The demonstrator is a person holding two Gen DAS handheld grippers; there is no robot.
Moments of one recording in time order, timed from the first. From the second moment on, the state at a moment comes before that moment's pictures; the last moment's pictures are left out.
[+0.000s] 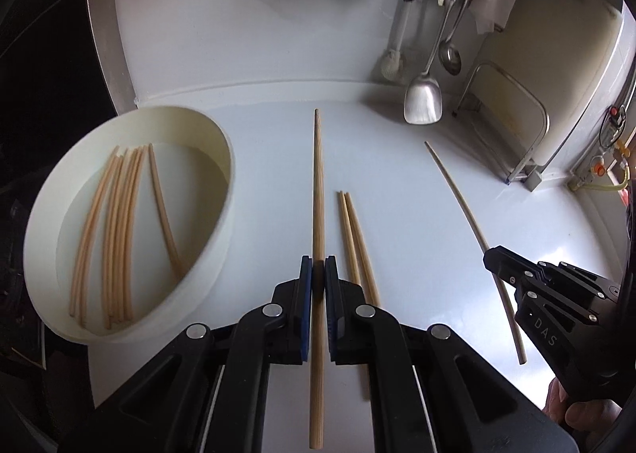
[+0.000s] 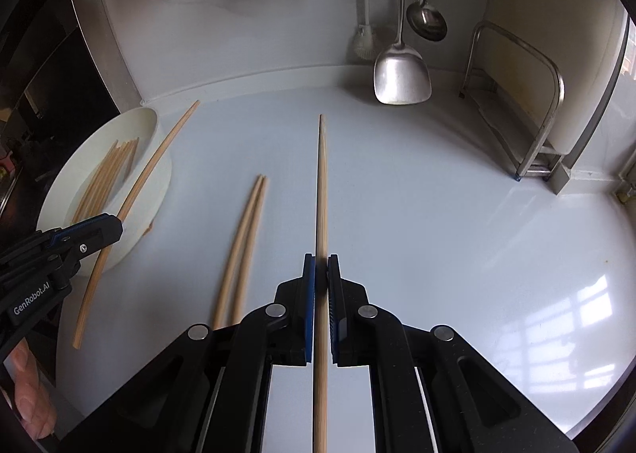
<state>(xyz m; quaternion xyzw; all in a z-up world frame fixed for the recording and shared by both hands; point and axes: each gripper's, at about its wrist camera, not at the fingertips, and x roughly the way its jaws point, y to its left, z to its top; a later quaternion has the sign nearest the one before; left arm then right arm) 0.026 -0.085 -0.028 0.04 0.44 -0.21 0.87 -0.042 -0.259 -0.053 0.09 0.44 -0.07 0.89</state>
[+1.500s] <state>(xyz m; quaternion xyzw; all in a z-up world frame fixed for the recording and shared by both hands) 0.177 0.106 -0.093 0.02 0.54 -0.12 0.84 0.165 -0.030 -0.082 0.09 0.55 0.08 0.83</state>
